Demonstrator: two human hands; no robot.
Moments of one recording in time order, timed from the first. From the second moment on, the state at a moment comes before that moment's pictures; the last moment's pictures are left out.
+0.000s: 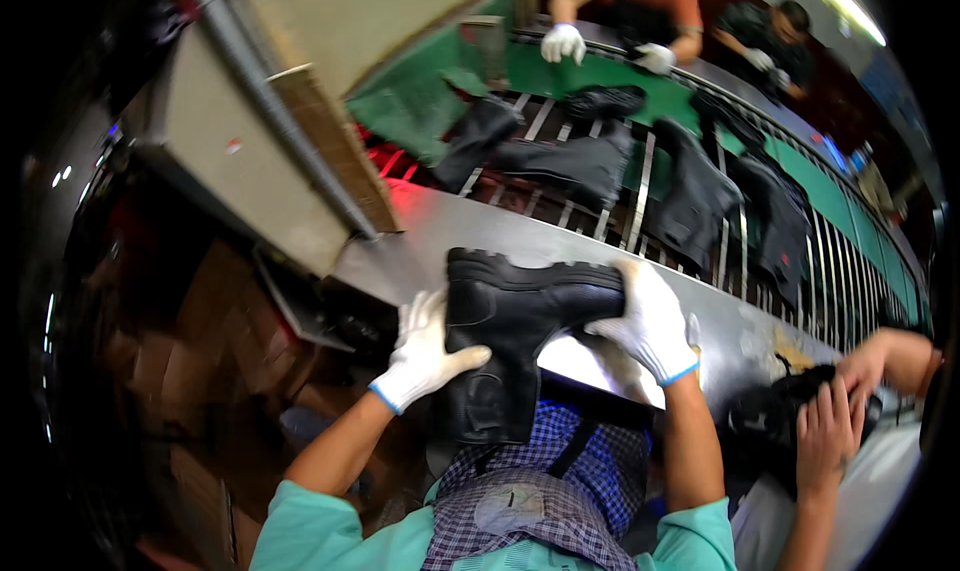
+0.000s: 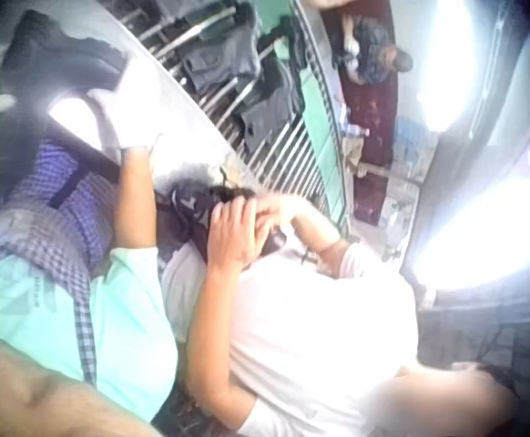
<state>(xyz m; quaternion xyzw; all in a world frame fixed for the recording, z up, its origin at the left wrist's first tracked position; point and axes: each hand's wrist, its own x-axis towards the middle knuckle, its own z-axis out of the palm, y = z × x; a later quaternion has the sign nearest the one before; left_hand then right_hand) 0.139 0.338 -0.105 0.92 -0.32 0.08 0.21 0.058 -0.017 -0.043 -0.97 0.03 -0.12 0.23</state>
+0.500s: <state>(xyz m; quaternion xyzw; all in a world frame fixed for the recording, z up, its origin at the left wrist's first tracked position) 0.165 0.233 0.111 0.90 -0.36 0.00 0.26 0.005 -0.015 -0.067 -0.85 0.09 -0.17 0.49</state>
